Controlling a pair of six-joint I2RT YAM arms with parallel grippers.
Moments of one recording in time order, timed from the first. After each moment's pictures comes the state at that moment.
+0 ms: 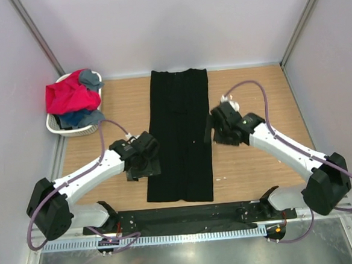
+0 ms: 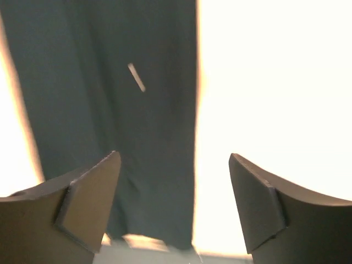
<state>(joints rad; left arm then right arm) -0.83 1.31 0.94 -0.94 -0.16 -0.89 0.58 1.36 1.19 -0.75 0.23 0.69</state>
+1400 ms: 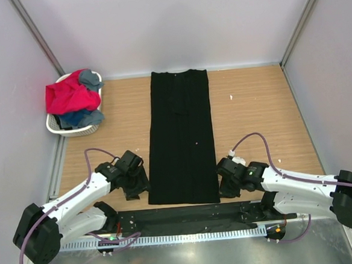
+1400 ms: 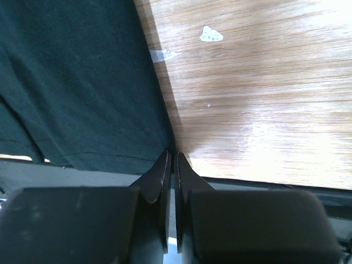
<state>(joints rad) -0.66 1.00 0.51 -0.78 0.08 -1.01 0.99 1.00 0.42 -0.64 0.03 1.28</state>
